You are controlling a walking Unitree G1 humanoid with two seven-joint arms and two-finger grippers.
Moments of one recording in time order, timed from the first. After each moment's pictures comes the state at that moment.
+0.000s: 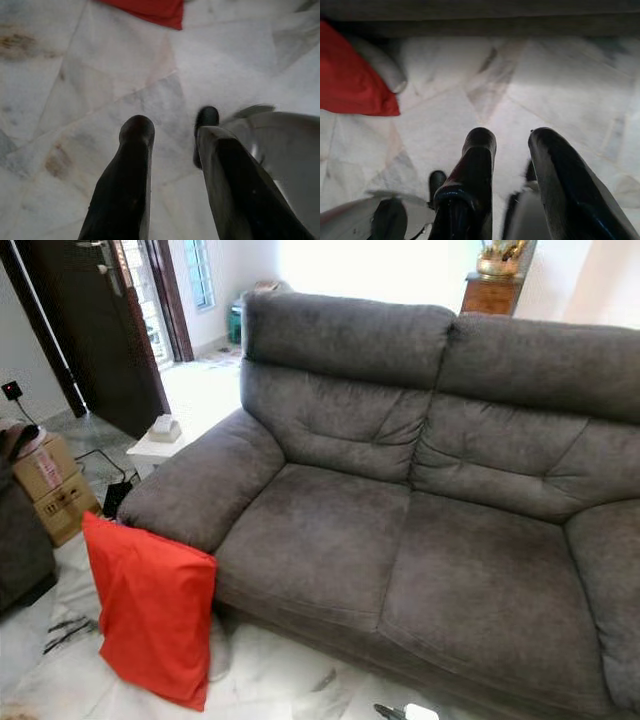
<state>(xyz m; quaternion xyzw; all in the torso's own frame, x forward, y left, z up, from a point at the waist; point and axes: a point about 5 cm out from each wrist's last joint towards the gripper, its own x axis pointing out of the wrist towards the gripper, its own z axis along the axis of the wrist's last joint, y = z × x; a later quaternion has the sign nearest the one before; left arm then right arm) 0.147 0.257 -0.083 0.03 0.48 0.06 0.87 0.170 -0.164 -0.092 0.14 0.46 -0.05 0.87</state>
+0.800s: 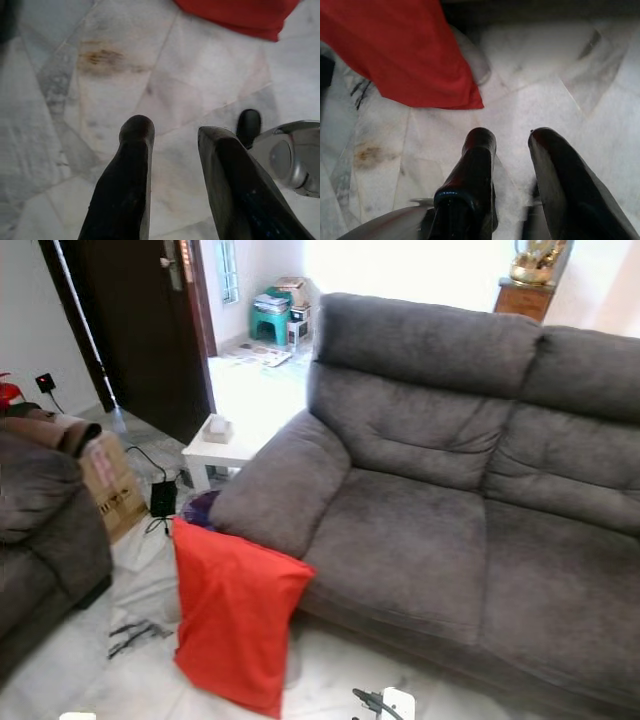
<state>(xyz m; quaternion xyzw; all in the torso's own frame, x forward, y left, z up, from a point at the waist) 0.149 0.268 -0.079 0.04 0.48 0.08 0.88 0.182 -0.152 -0.087 0.15 0.45 -0.03 0.88</state>
